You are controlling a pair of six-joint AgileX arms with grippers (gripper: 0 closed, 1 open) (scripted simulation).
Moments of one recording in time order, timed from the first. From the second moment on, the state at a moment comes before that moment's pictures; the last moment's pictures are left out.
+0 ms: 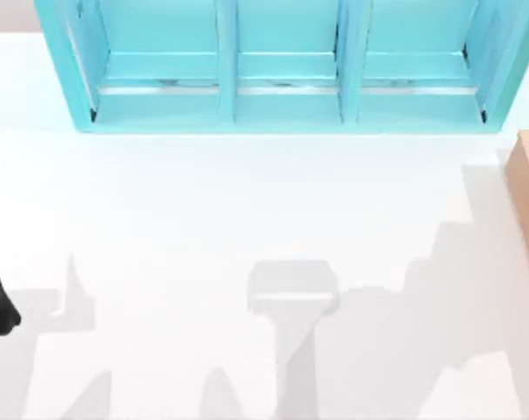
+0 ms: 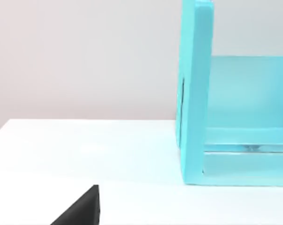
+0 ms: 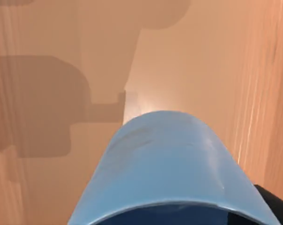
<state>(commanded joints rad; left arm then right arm) 0.00 0.00 0.00 0.00 0.00 0.00 -0.39 1.82 1.56 -1.30 0.00 -0.38</state>
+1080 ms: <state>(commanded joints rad) 0.00 0.00 0.00 0.00 0.00 0.00 -0.38 1.82 1.42 -1.17 0.00 -0.36</state>
